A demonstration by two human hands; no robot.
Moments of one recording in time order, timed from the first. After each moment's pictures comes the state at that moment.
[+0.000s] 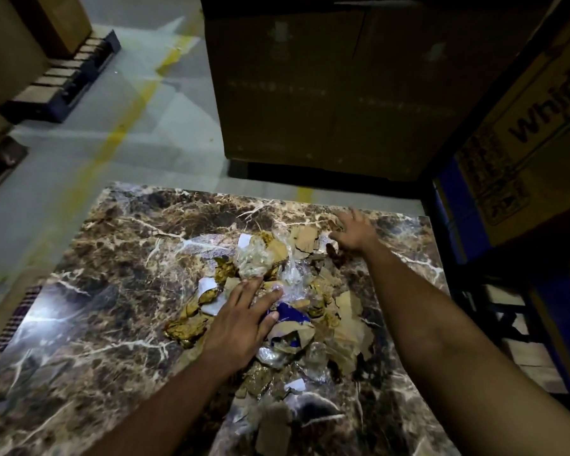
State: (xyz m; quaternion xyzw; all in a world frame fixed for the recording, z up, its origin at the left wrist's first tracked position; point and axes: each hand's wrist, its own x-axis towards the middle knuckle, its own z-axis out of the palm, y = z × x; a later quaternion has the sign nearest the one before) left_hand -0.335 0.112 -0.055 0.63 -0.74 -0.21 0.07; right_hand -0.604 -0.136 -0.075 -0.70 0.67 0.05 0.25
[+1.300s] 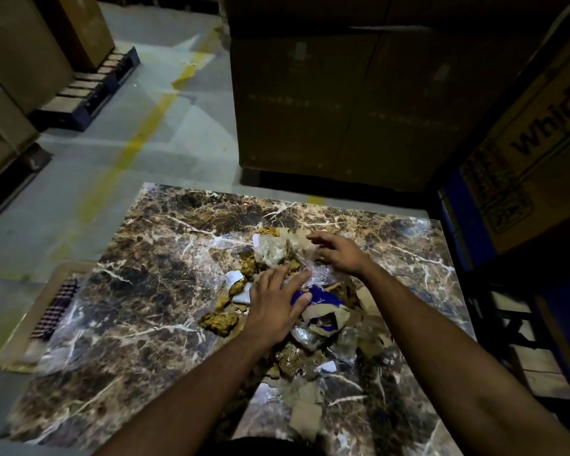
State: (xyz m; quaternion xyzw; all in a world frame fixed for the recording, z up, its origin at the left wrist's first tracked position) left_hand -0.333 0.114 -0.034 0.65 -0.72 -0.24 0.11; right_hand -0.524 -0.031 -0.031 -0.72 0.52 -0.14 0.45
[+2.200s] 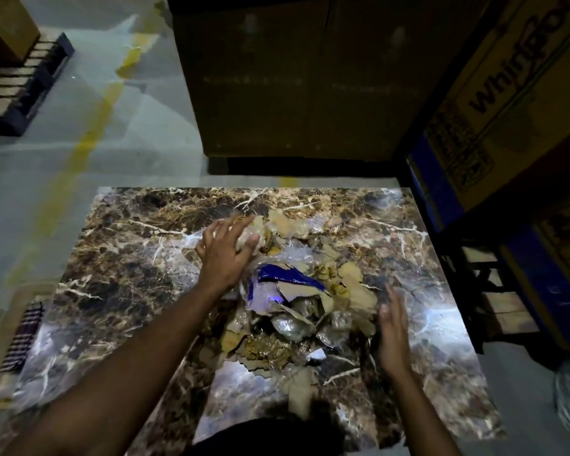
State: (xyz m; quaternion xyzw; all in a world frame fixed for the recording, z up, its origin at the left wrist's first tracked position) left_hand -0.277 0.035 -0.031 0.66 -0.65 -0.26 0.26; right_hand -0.587 0.180 -0.055 -0.43 0.74 -0.39 0.33
